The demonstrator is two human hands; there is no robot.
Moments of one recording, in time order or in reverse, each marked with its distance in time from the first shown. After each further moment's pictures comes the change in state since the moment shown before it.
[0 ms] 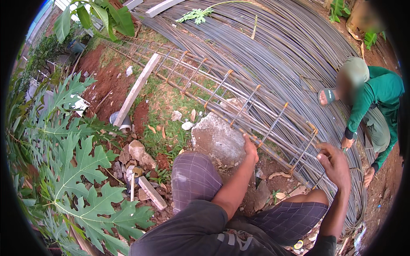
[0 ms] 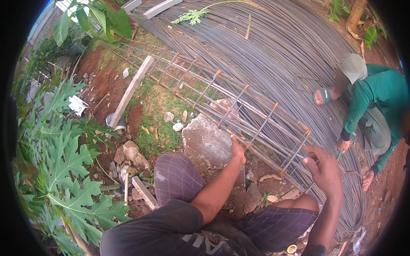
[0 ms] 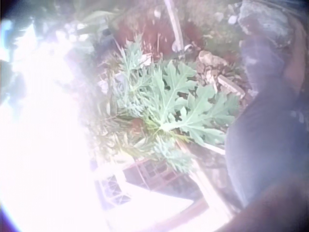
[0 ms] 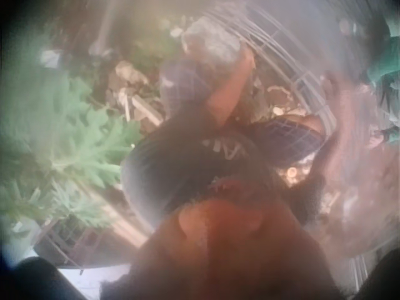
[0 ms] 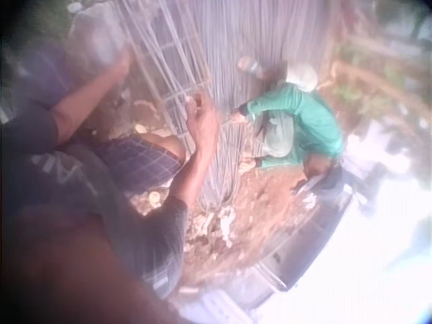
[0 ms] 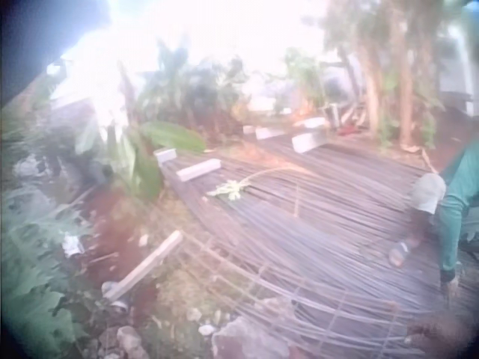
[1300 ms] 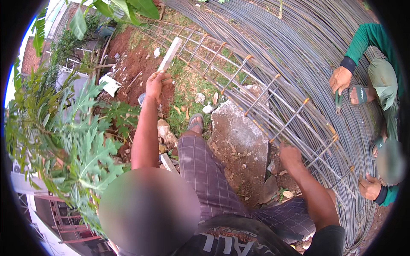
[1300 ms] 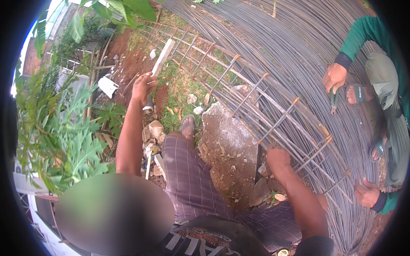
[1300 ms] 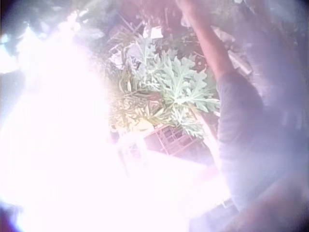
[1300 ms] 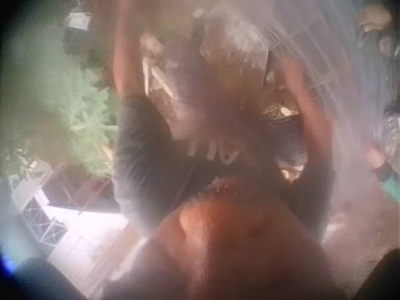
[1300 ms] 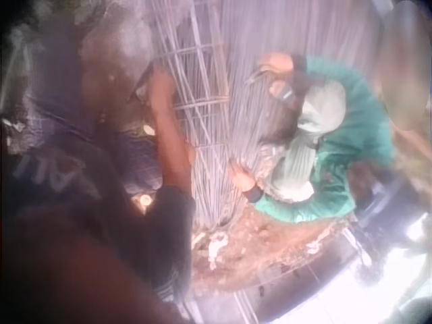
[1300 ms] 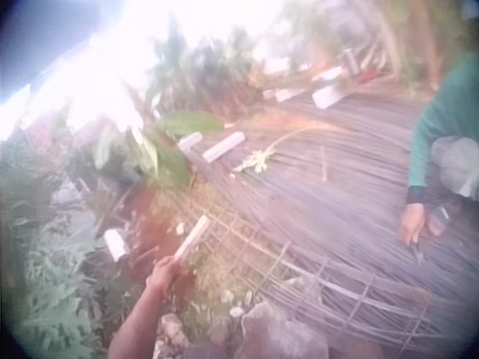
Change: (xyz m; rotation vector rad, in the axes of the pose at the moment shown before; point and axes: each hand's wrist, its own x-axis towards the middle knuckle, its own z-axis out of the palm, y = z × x) left_hand -0.108 0.464 -0.013 0.846 0.210 0.725; right_hand 0.095 0.065 0.220 -0.419 -0.618 -0.092
